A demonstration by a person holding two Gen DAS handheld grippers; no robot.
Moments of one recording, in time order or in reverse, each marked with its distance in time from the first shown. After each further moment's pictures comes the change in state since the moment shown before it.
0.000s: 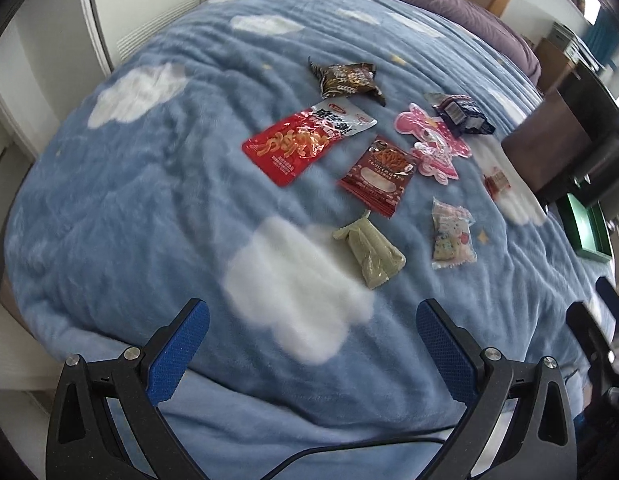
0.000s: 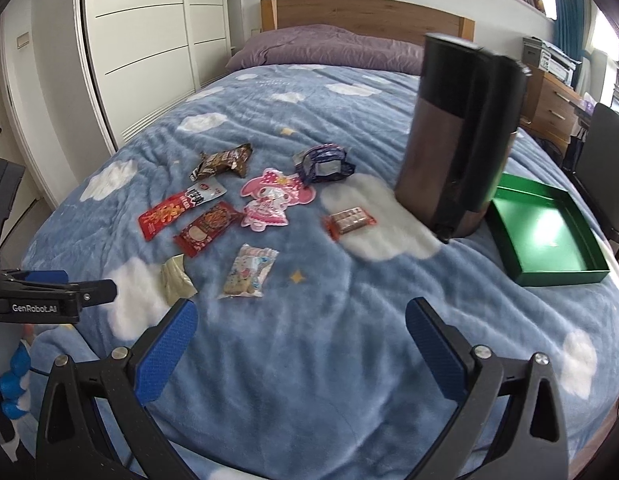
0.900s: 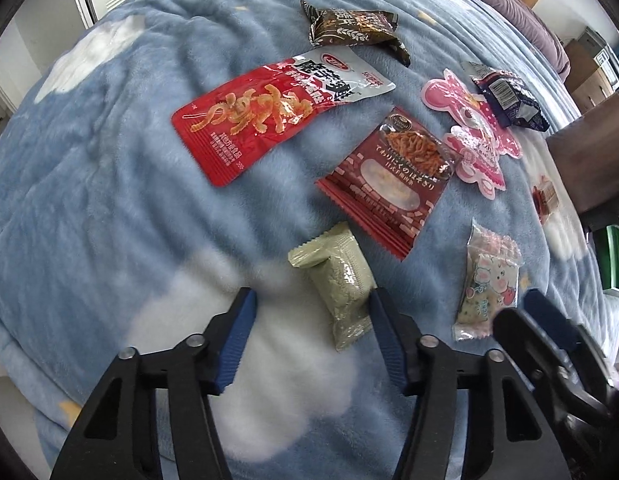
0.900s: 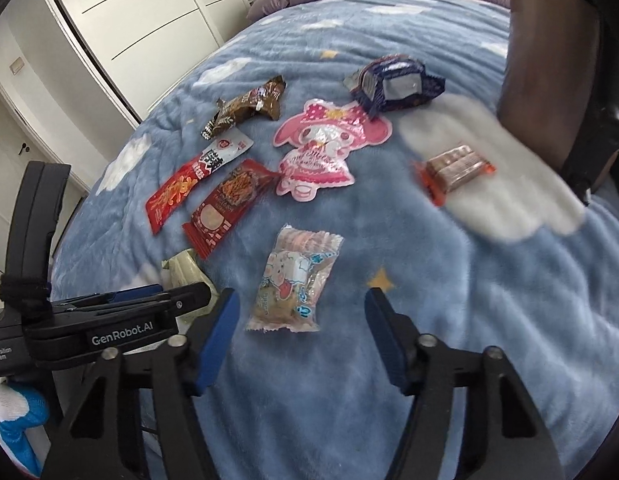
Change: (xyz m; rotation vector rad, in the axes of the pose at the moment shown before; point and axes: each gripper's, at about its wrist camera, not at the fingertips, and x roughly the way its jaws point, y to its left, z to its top) left arm 0.100 -0.033 0.039 -0.070 0.120 0.019; right arm 0.121 0.006 0.010 0.127 0.209 0.269
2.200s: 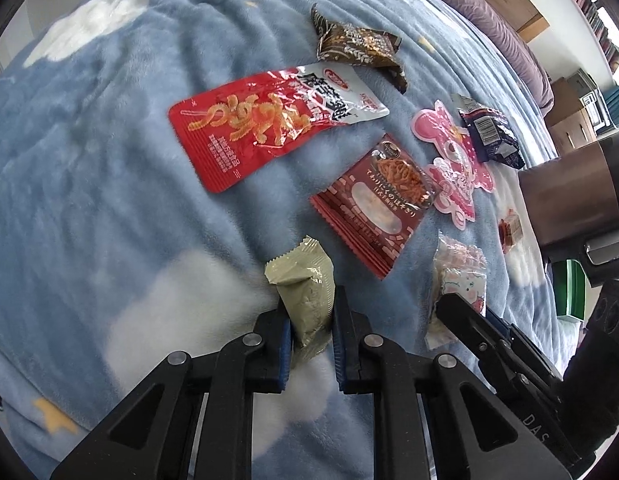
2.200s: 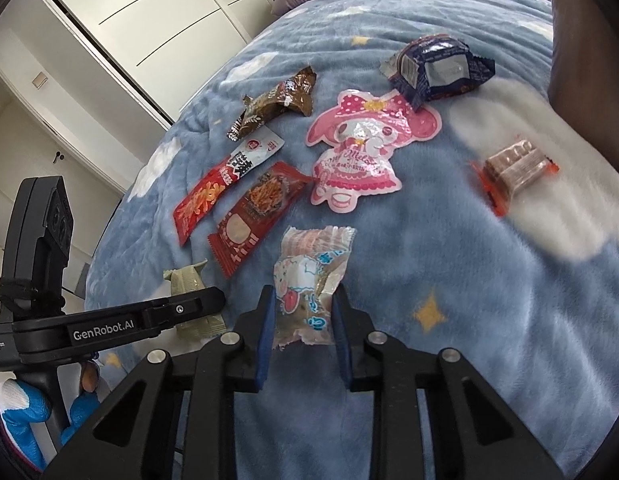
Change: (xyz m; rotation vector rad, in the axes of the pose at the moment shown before) left arm -0.007 0.023 0.008 -0.097 -0.006 -0.163; right arm 0.018 0.001 0.011 0.007 0.008 0.152
